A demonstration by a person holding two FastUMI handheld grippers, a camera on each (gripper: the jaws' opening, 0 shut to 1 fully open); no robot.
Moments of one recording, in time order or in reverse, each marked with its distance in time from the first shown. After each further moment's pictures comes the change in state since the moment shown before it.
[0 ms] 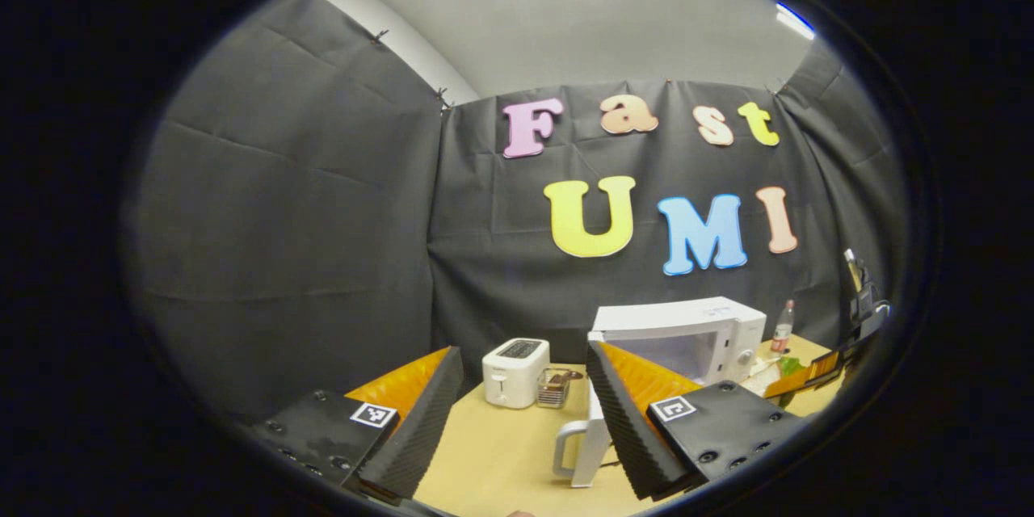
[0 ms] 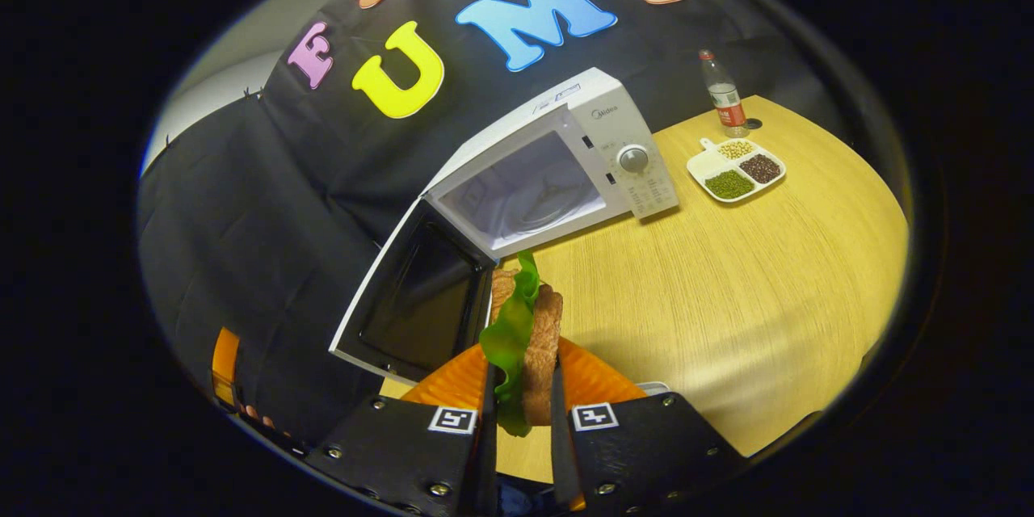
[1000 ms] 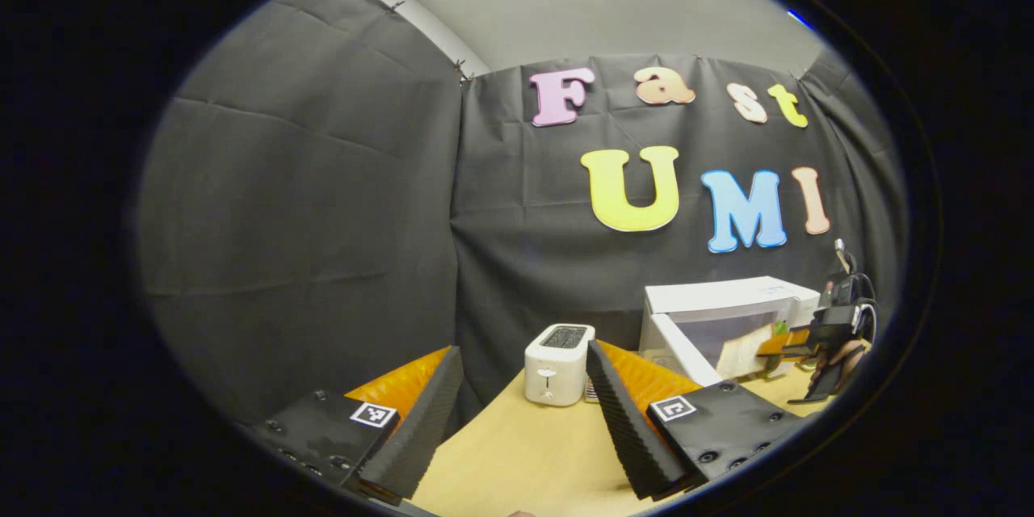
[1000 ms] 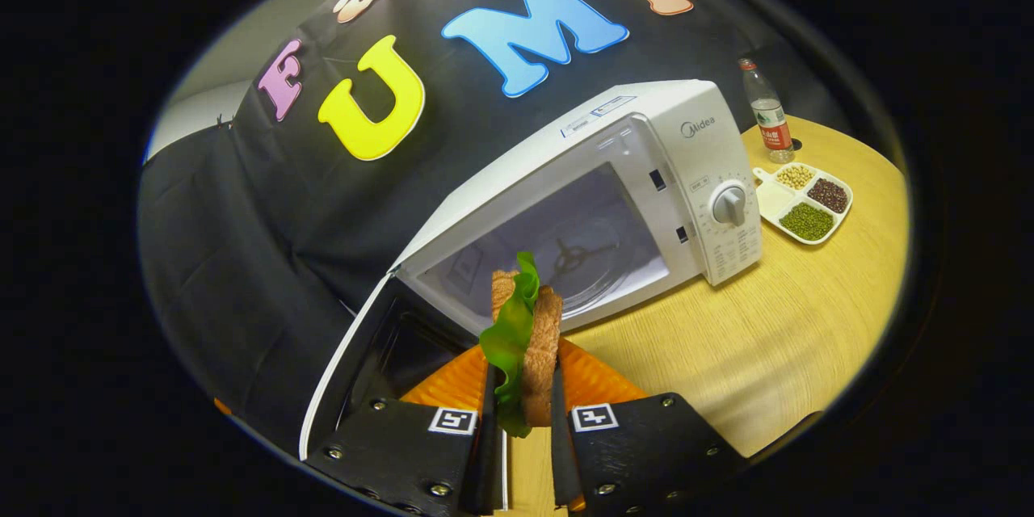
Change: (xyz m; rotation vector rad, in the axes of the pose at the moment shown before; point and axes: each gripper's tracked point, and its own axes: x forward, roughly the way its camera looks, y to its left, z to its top) left arm 0.089 0.089 -0.050 0.010 0.082 0.042; right arm 0.174 0.030 0.077 0.049 -0.214 -0.056
